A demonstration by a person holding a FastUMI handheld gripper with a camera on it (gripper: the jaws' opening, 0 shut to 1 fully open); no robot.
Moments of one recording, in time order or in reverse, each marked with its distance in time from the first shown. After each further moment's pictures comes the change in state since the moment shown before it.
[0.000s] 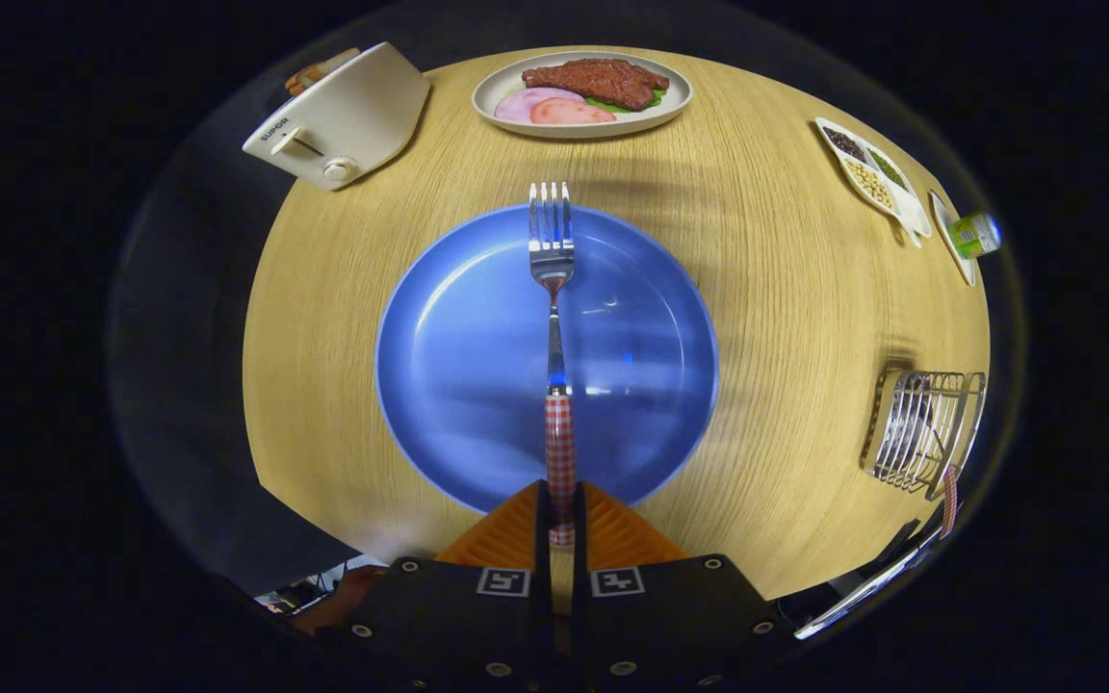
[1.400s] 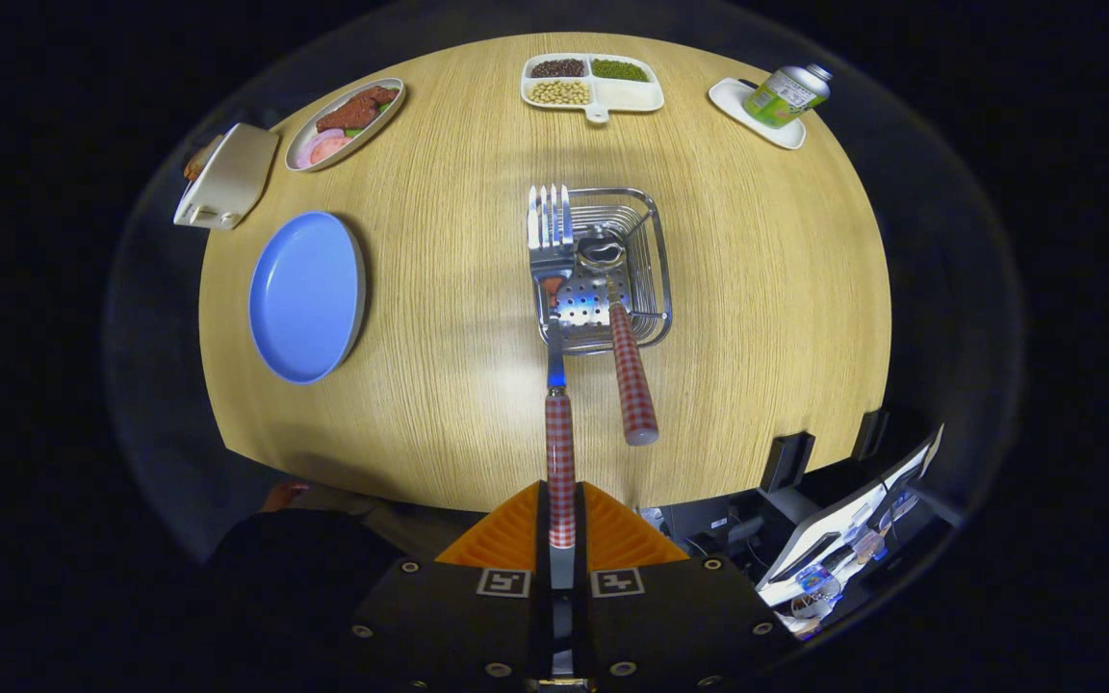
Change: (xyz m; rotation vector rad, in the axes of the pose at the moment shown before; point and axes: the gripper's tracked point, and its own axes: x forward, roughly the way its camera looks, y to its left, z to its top) arm -0.109 -0.209 -0.108 0.179 0.198 -0.124
